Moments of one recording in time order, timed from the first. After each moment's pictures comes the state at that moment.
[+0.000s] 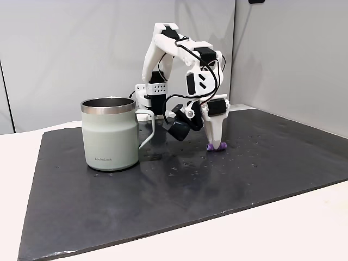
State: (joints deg) arm -9.2 58.0 71.9 60.2 14.3
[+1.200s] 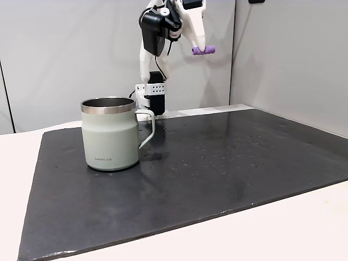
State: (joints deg) arm -3.7 91.6 54.6 85.9 13.5
